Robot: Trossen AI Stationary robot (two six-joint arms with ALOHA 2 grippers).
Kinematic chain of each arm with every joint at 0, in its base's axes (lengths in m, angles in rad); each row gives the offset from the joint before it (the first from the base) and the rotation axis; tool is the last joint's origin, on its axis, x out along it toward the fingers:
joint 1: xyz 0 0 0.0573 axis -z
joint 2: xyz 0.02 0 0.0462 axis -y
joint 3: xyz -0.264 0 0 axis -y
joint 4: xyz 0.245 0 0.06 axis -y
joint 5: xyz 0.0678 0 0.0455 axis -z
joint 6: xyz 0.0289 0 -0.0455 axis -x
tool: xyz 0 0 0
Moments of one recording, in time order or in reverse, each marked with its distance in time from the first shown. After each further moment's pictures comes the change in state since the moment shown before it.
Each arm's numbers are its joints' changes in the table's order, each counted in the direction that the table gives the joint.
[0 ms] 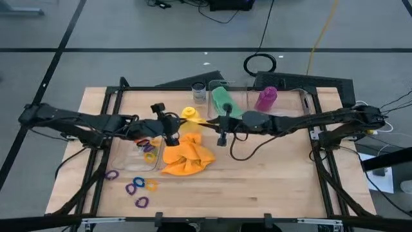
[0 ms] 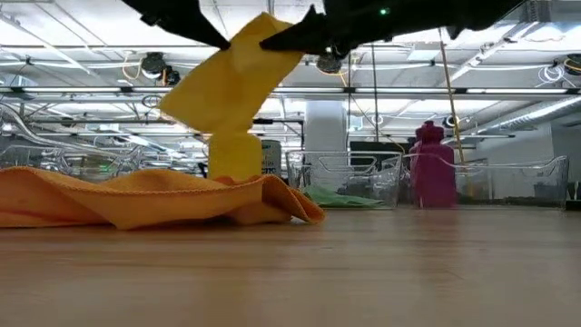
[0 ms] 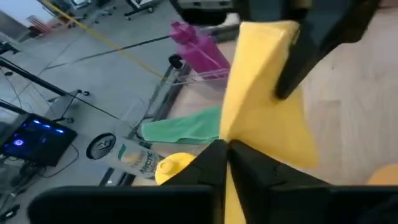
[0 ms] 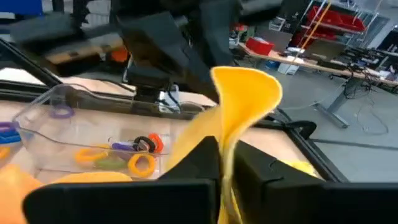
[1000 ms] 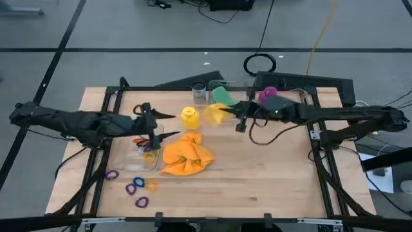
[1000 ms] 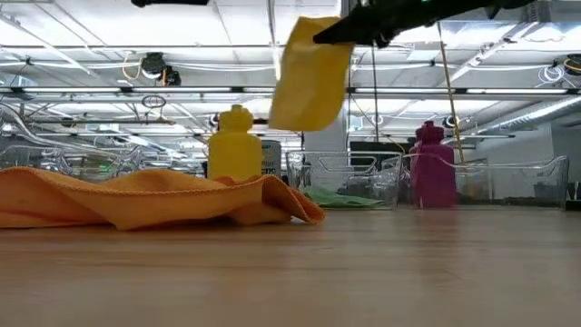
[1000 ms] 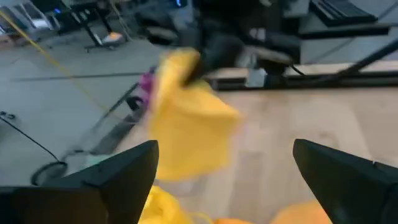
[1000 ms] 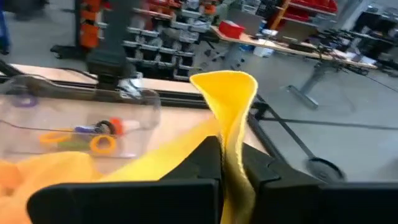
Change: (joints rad) left arm 0.061 0.191 0.000 0.040 0.160 0.124; right arm 0.114 0.254 0.001 -0.324 -0.004 -0.001
